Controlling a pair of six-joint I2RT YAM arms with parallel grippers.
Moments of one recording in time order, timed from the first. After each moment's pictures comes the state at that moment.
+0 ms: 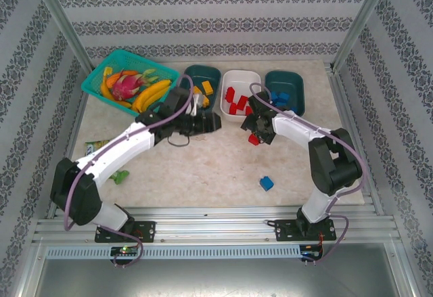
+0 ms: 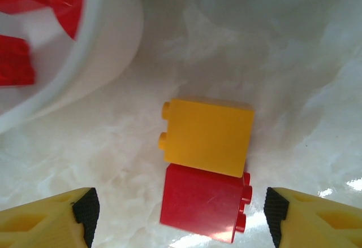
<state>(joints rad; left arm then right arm) -0.59 1.45 1.18 -0.49 0.35 -0.71 0.39 1.74 1.13 -0.59 0.07 0.94</state>
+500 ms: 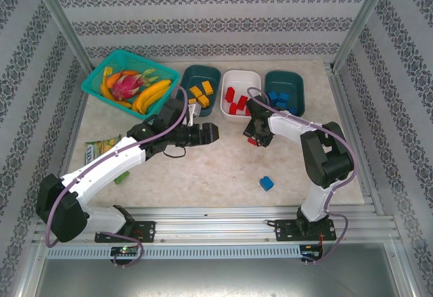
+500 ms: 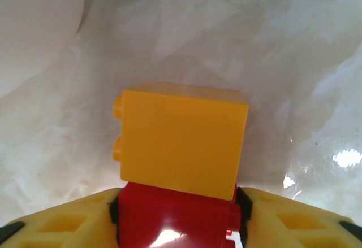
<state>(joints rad) -0.64 1.32 1.08 -0.47 0.30 -0.74 0.39 1.81 1.13 -0.60 0.06 0.97</state>
